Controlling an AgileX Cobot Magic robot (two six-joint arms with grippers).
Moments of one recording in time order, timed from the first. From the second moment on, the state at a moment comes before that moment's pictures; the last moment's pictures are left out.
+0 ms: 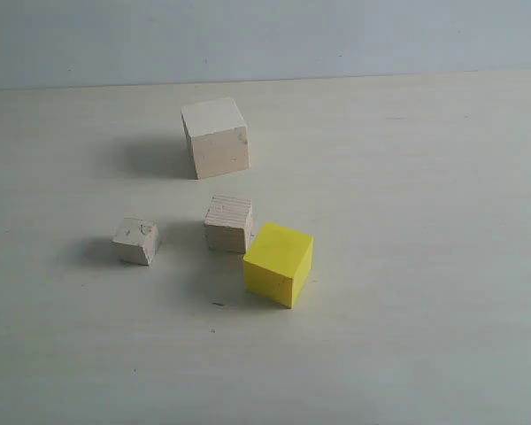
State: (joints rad) left arm 0.06 0.01 0.00 -0.01 0.37 -0.03; right arm 0.03 0.01 0.00 0.18 0.34 -0.21
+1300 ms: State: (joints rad) left arm 0.06 0.01 0.00 -0.01 0.37 -0.03; right arm 0.03 0.01 0.00 0.18 -0.31 -0.21
